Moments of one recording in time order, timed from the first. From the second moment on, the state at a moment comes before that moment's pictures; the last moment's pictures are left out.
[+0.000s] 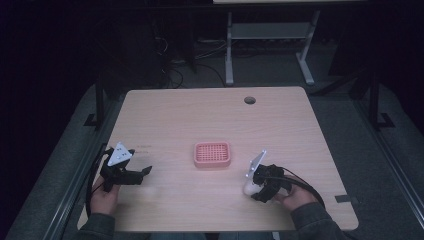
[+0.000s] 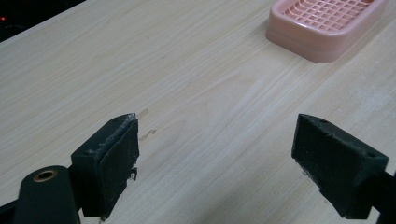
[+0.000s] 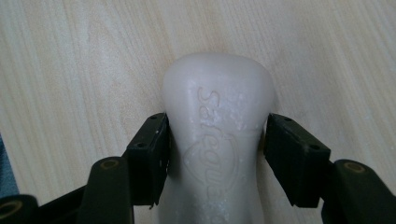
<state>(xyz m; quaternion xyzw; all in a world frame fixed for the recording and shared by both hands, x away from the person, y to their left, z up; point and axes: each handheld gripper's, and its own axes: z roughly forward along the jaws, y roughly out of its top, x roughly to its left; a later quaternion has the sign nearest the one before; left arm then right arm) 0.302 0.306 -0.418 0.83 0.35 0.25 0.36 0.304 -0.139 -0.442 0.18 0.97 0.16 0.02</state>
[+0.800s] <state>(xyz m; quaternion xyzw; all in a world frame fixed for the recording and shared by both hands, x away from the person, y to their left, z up) 0.301 0.308 -0.418 0.83 0.35 0.25 0.37 0.305 -0.132 -0.432 0.14 0.98 0.15 0.04</state>
